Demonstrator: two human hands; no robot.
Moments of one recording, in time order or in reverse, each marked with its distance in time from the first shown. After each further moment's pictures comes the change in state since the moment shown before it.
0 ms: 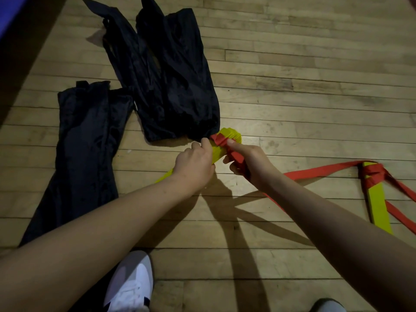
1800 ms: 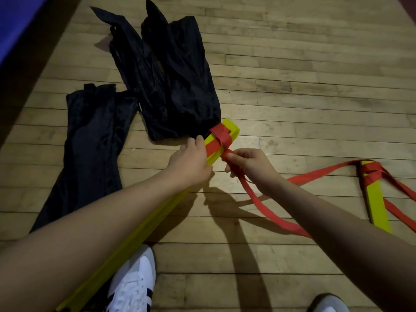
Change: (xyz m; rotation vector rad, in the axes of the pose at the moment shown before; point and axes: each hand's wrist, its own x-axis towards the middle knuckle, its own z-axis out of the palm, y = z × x) left_hand -0.016 -0.010 -0.020 -0.130 -0.106 -0.050; right_hand -0.034 -0.001 0.004 -0.270 -0.028 -0.131
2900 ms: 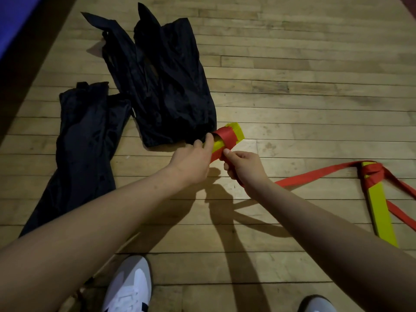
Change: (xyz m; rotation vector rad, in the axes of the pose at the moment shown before) left_hand 0.031 0.008 0.009 0.373 0.100 0.185; right_hand 0.022 0.011 0.008 0.215 0.214 0.091
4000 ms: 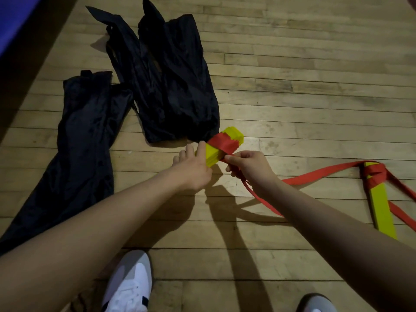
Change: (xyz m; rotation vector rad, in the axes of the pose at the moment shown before) left_hand -0.019 -0.001 0.006 -0.384 -0.298 -0.177; right_hand -0.009 -0.005 -0.008 -0.094 -0.056 0.001
